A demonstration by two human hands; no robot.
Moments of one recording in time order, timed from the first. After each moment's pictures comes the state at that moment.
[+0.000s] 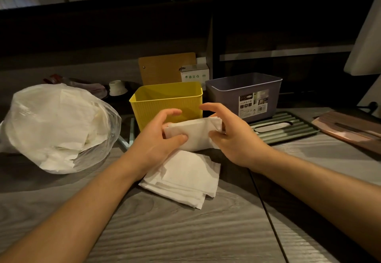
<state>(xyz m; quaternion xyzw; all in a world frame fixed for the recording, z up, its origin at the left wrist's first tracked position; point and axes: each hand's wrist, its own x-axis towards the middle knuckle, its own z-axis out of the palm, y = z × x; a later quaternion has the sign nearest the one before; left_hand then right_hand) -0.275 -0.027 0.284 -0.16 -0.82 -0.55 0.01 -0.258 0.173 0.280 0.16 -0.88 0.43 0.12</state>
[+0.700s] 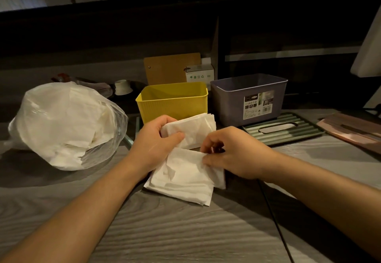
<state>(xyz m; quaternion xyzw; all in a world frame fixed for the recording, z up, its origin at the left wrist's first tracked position) -0.274 -0.037 0.280 -0.13 -0.85 -0.51 0.09 -0.234 0.165 0.293 0.18 -0.93 0.31 0.01</state>
